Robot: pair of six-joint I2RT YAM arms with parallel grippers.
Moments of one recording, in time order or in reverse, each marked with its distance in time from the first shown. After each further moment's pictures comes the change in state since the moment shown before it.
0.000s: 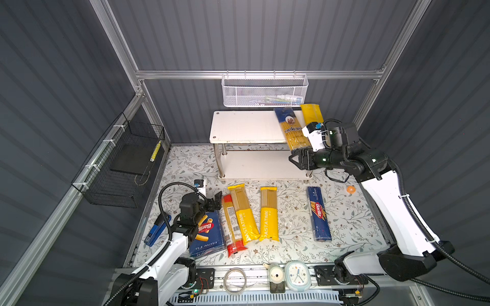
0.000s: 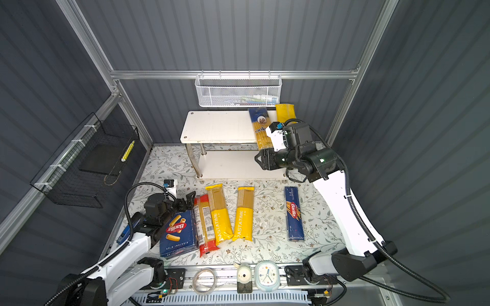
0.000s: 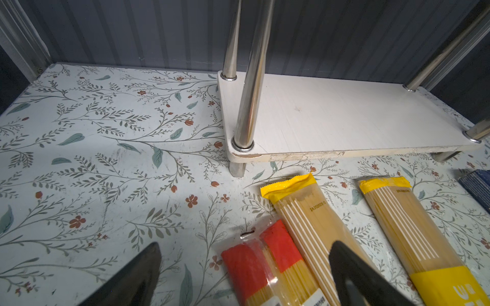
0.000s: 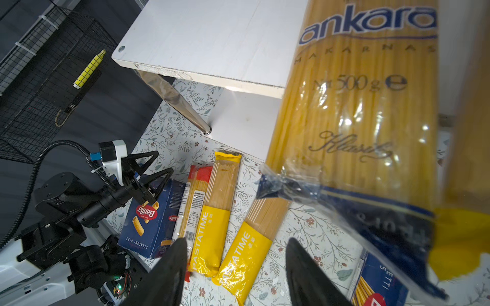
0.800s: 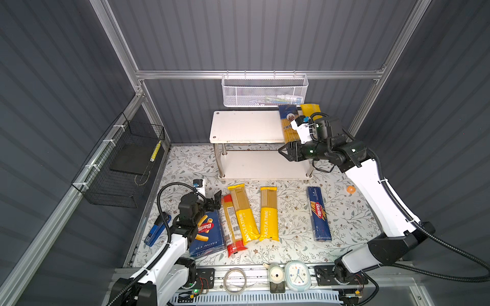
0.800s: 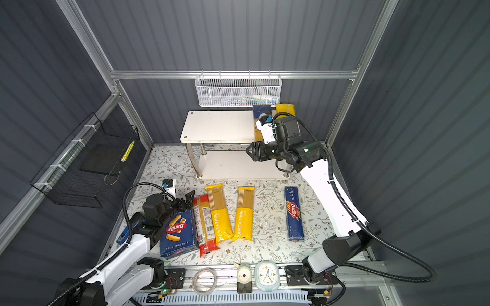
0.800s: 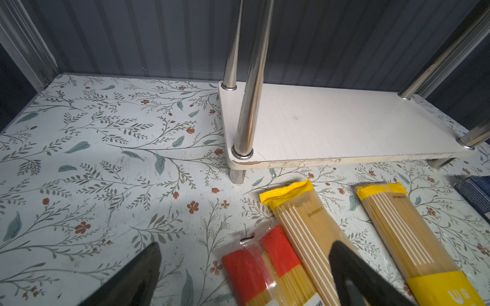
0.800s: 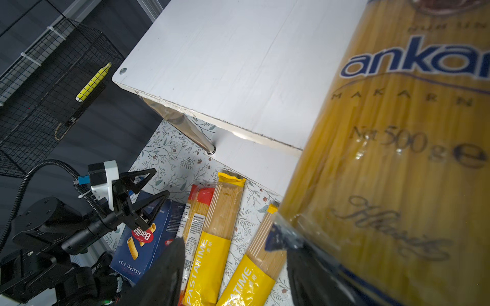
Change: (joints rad) left arm 0.000 -0.032 -0.002 0.001 -0.007 0.000; right arm 0.004 0.149 0.061 0.123 -0.022 -0.025
